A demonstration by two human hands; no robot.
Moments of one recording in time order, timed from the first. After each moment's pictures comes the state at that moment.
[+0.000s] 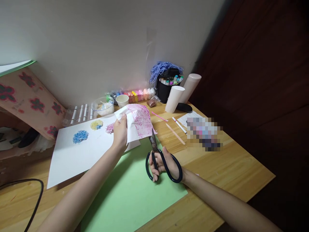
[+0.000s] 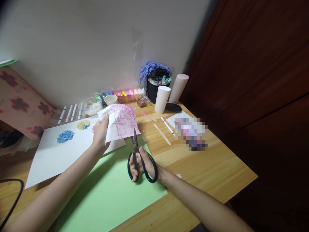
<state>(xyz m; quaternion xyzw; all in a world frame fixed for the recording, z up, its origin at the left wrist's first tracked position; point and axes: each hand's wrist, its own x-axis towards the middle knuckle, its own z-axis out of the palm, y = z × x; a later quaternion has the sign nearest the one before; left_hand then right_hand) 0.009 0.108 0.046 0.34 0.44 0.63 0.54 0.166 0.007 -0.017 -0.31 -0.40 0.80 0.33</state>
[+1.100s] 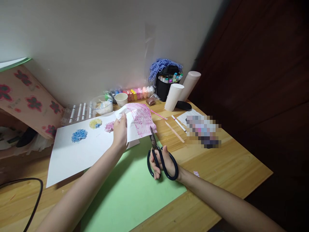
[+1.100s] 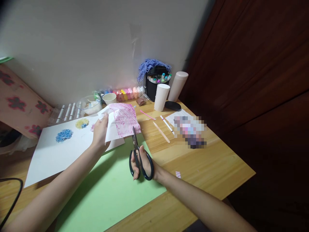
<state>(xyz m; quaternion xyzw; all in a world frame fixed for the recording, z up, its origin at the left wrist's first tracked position) 0.012 0.105 0.044 0.34 0.45 0.62 0.55 0.157 0.002 -0.018 -0.35 -0.38 0.76 0.38</state>
